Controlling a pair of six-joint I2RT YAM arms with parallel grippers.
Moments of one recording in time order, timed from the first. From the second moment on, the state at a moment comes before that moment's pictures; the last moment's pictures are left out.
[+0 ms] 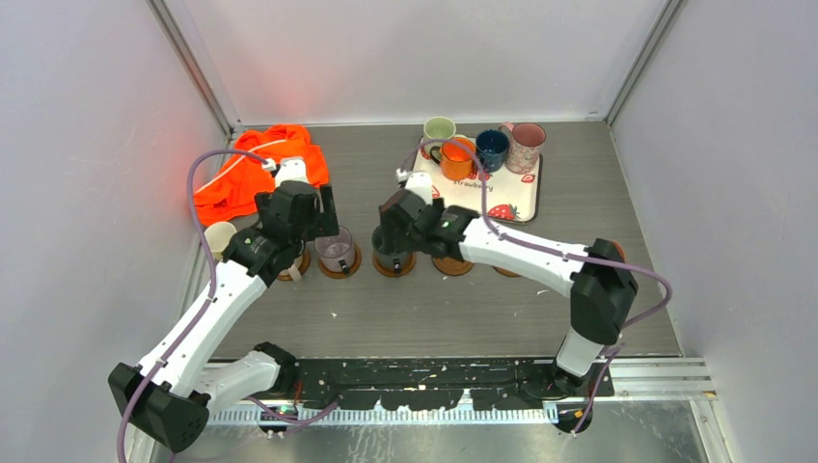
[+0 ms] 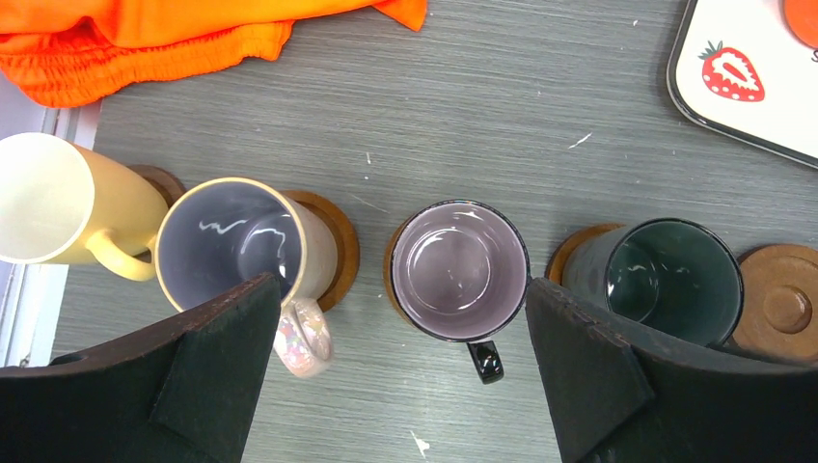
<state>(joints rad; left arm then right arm) -0.47 1.02 1.03 -0.67 -0.49 -0.38 1.00 1.72 1.39 -0.57 0.43 0.65</state>
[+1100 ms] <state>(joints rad) -0.47 1.02 1.03 -0.66 -0.45 -0.38 0.34 2.04 1.83 -0.59 0.49 0.61</state>
